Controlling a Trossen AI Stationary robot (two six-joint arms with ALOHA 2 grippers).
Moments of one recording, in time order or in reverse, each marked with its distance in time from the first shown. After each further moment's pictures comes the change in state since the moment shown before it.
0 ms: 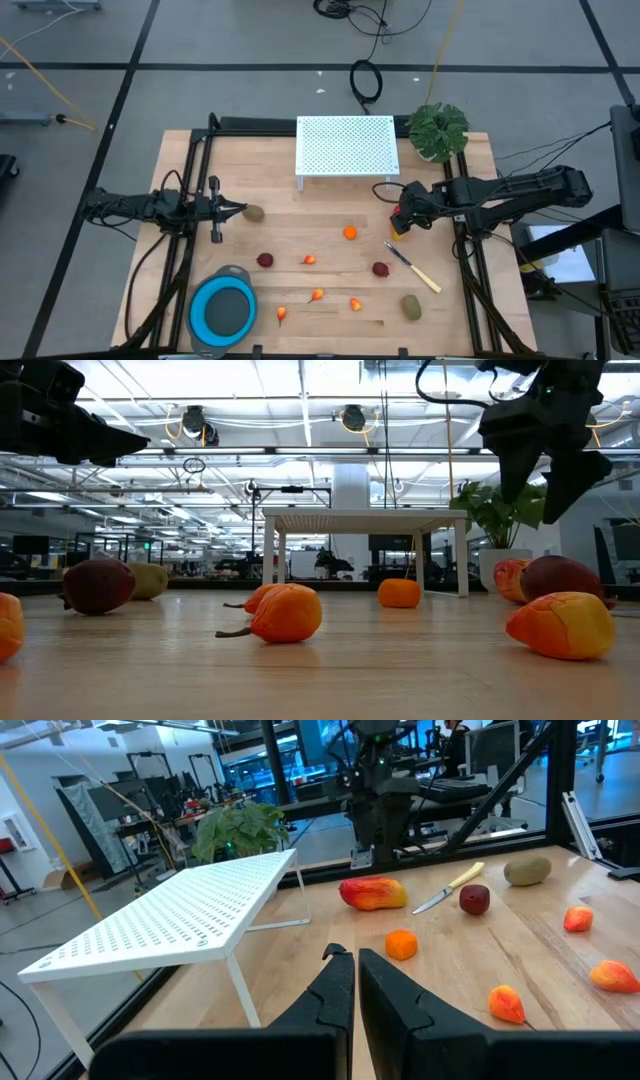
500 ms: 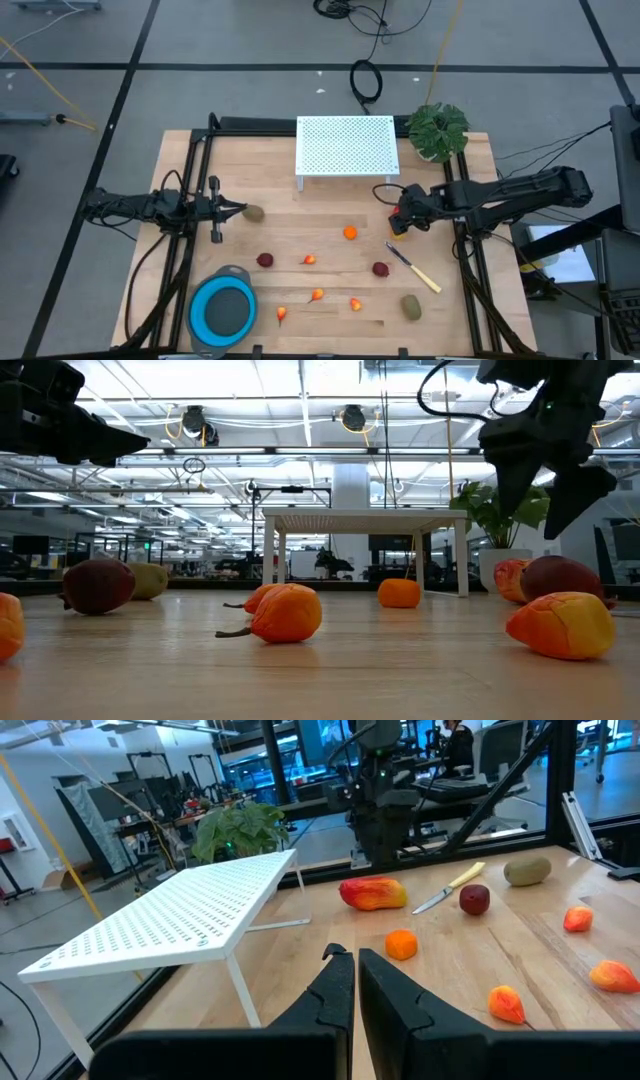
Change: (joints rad) left arm 0.000 0.000 0.000 0.000 0.000 0.000; right arm 0.000 0.000 -0.082 0.100 -0.001 0.066
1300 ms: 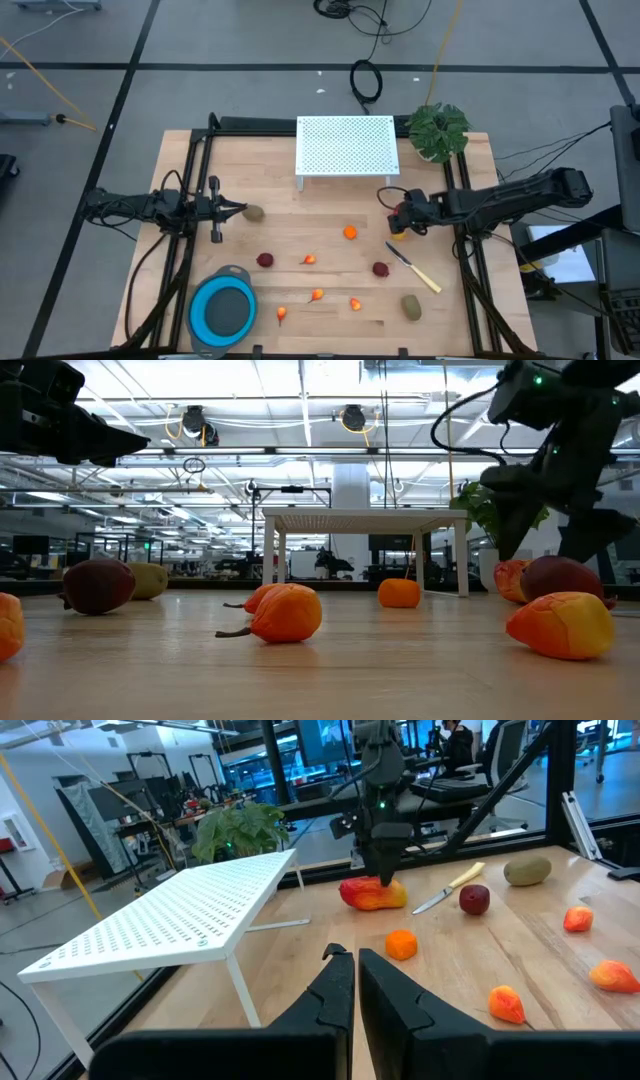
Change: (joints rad) left arm -0.001 0.000 0.000 0.000 0.000 0.000; right arm -0.001 0.000 -0.215 0.241 0.059 0.140
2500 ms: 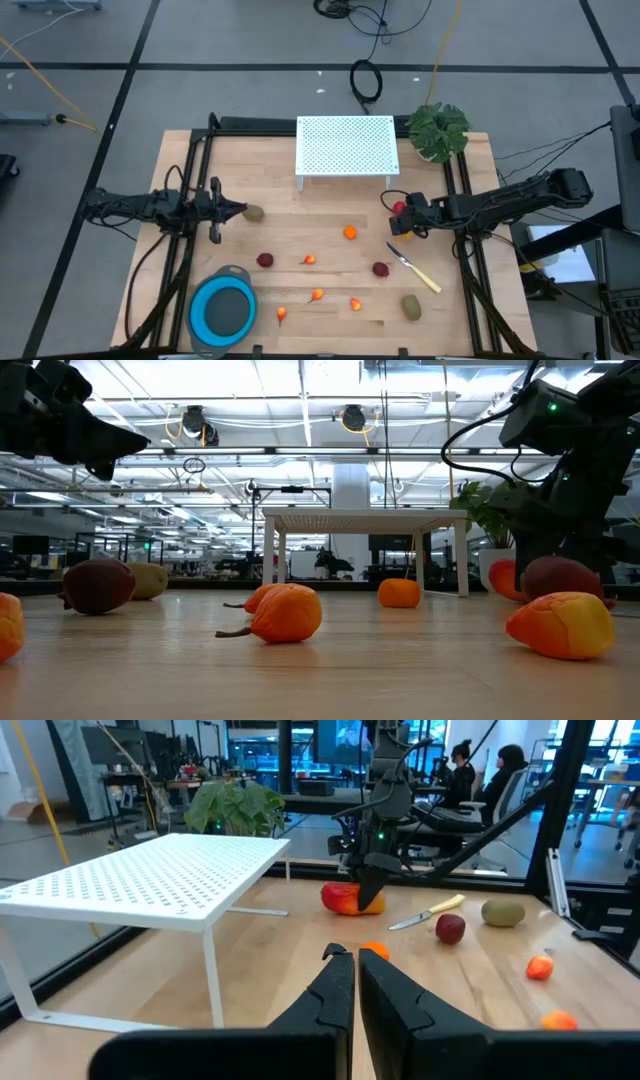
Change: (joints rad) left arm 0.001 0.000 0.000 0.000 0.001 -0.239; right arm 0.001 0.000 -0.136 0.182 0.020 -0.001
